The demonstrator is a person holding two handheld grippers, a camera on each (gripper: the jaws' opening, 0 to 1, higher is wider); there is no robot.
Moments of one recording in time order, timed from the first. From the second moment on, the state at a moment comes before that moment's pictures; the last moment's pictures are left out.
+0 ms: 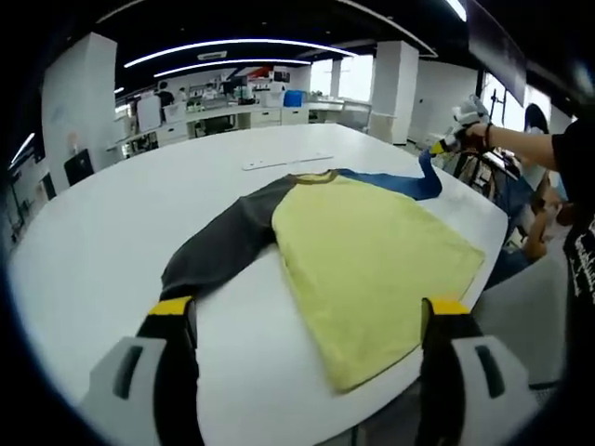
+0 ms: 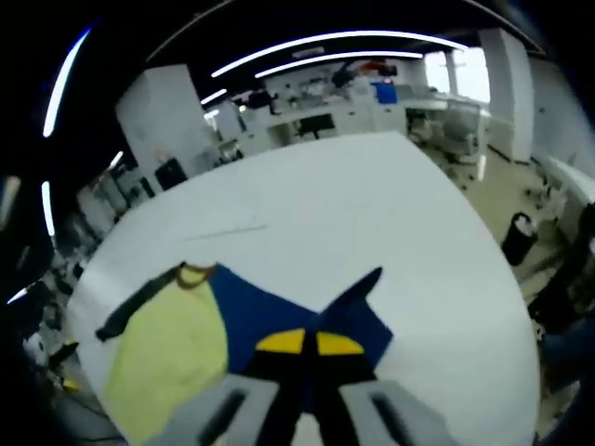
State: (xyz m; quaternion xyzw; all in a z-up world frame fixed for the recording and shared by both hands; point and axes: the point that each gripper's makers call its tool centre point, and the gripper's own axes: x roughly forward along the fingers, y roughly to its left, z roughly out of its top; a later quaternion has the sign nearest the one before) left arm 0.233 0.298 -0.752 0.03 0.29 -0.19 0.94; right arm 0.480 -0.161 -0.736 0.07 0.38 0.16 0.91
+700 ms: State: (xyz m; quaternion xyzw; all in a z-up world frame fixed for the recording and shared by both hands) left arm 0.239 0.319 -0.761 0.03 0.29 -0.20 0.94; right arm 0.492 -0.075 -0.721 0.03 0.38 0.25 0.89
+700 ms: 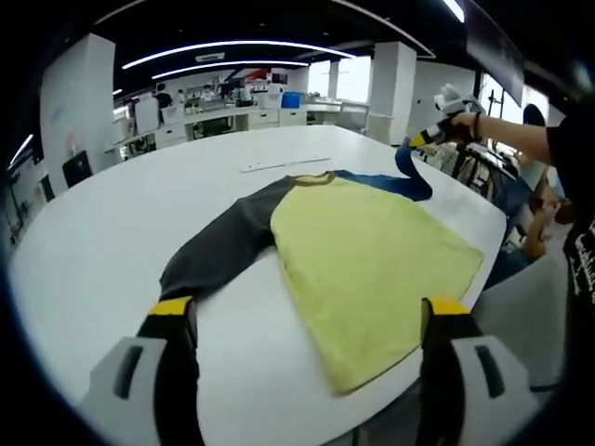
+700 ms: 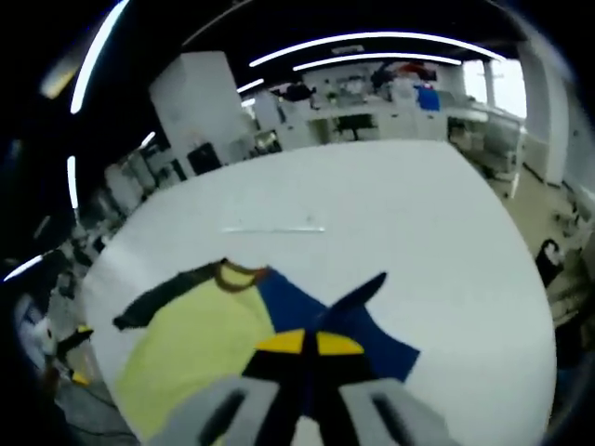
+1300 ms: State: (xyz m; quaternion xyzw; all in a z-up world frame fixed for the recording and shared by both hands) left arm 0.235 0.296 -0.753 0.04 0.29 -0.20 0.93; right arm 0.494 -0.002 -0.711 0.00 0.37 0.32 0.87
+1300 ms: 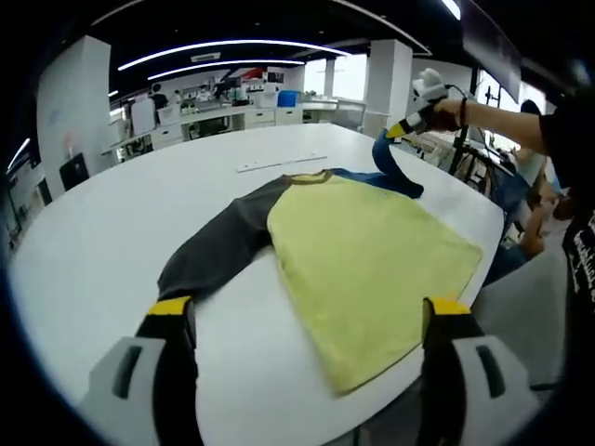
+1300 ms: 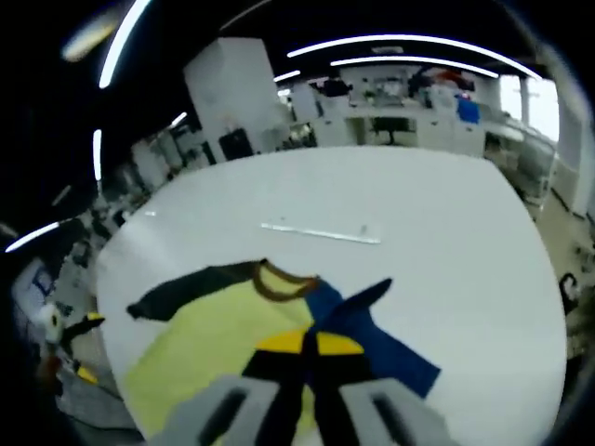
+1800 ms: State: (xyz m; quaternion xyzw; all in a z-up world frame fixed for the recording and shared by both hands) left arm 0.235 0.292 -0.753 0.04 0.29 -0.21 0.93; right arm 0.490 0.052 -0.710 -0.01 0.37 0.35 0.86
